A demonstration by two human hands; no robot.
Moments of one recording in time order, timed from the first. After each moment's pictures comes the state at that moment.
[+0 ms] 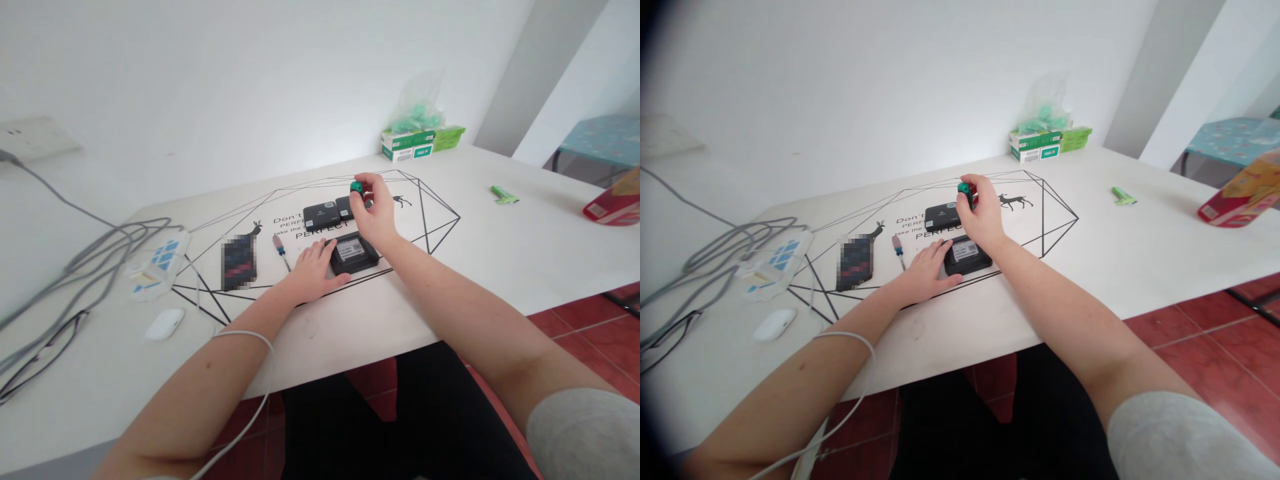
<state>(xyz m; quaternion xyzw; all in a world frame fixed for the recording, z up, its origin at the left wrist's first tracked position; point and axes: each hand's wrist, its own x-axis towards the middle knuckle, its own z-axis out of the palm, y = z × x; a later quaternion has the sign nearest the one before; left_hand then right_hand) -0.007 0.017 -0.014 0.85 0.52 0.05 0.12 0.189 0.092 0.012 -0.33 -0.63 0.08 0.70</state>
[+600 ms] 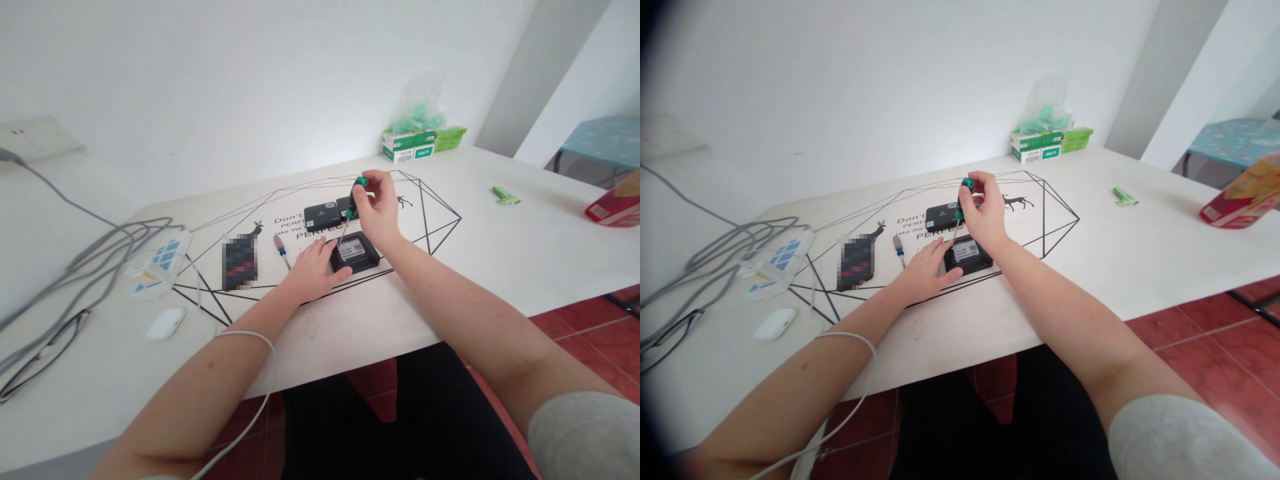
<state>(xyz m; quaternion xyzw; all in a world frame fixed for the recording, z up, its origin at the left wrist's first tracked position) -0.007 0.016 -0.014 0.85 0.51 0.13 0.09 0.186 0.095 0.010 -0.31 -0.58 0.14 0.74</state>
